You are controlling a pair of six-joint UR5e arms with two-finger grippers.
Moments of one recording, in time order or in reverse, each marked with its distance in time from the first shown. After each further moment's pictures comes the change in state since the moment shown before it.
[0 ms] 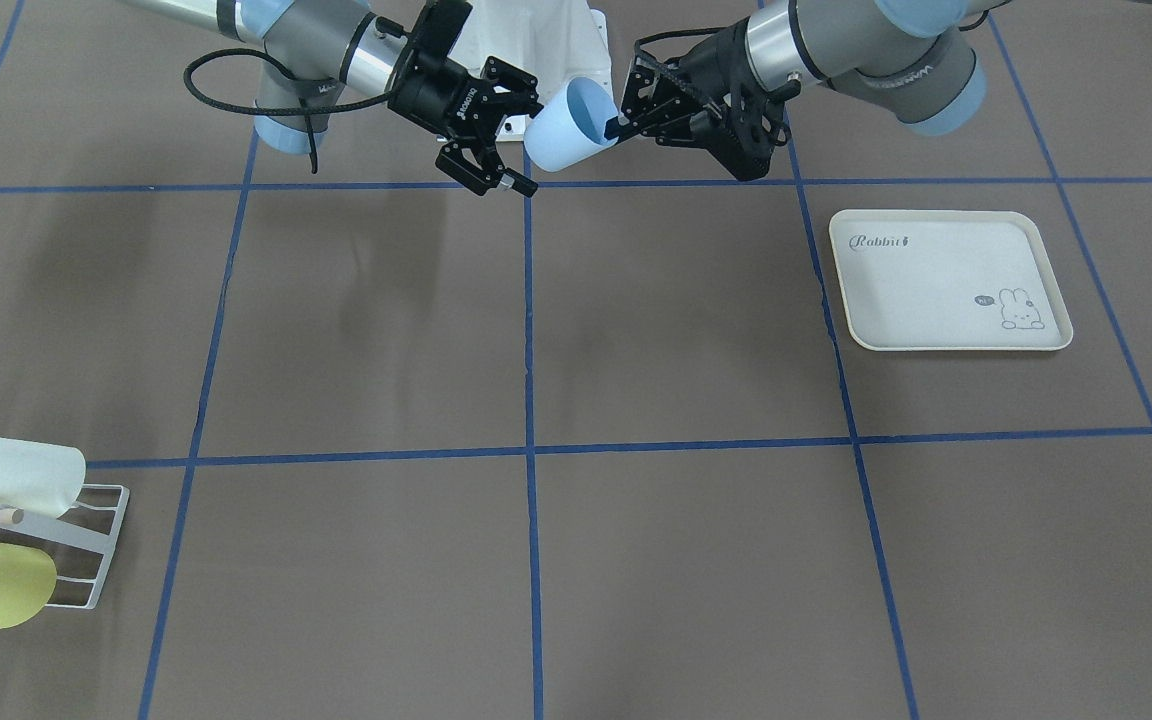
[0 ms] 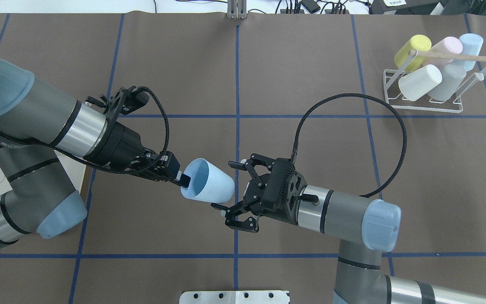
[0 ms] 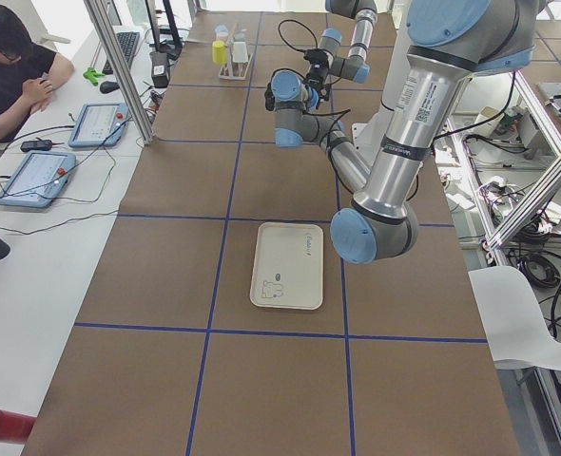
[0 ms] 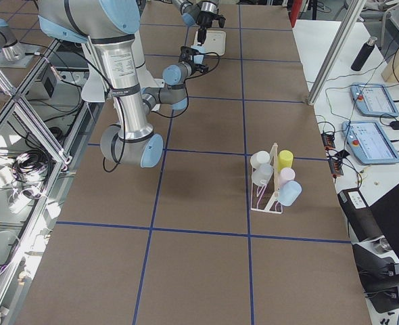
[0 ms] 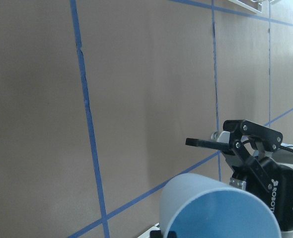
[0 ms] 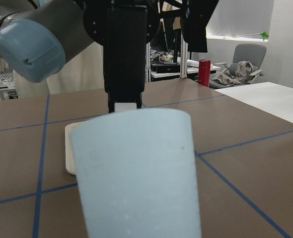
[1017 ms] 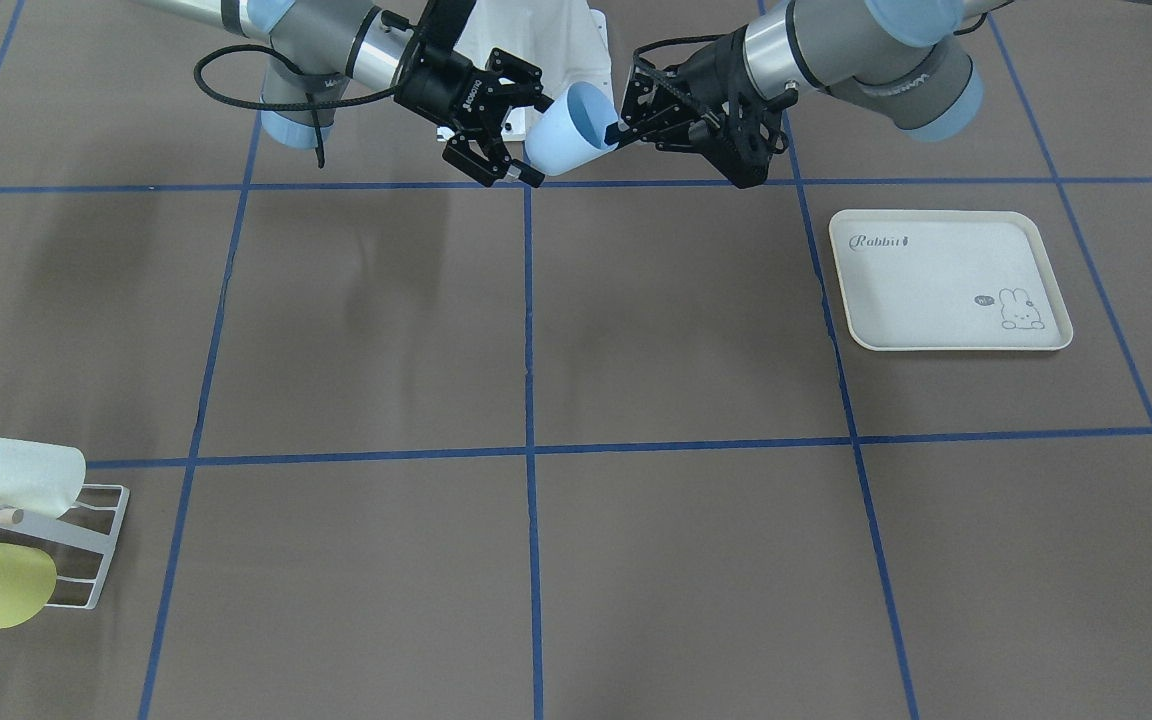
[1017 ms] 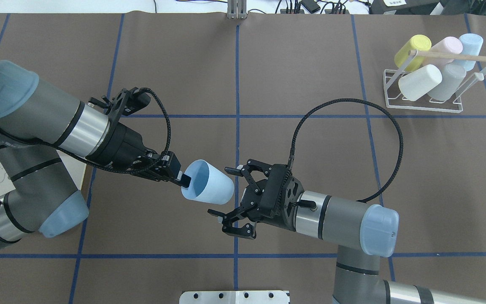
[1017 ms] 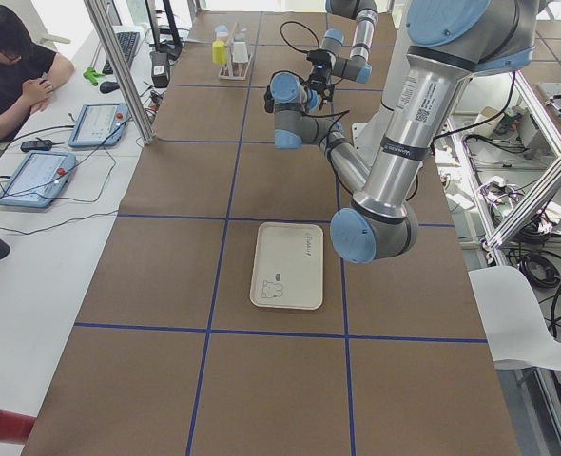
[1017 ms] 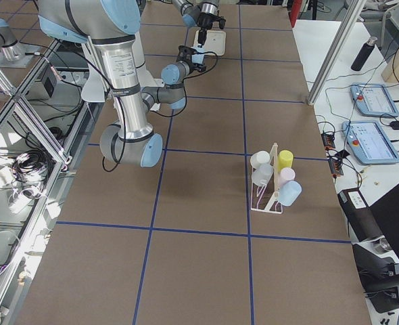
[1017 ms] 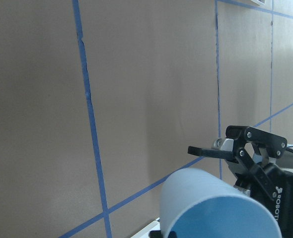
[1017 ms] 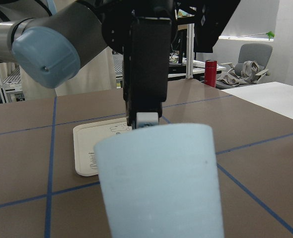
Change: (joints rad) left arm 0.002 -0.003 0.015 -0.002 0.002 -0.006; right arm -0.019 0.003 0.004 0.002 0.000 0.000
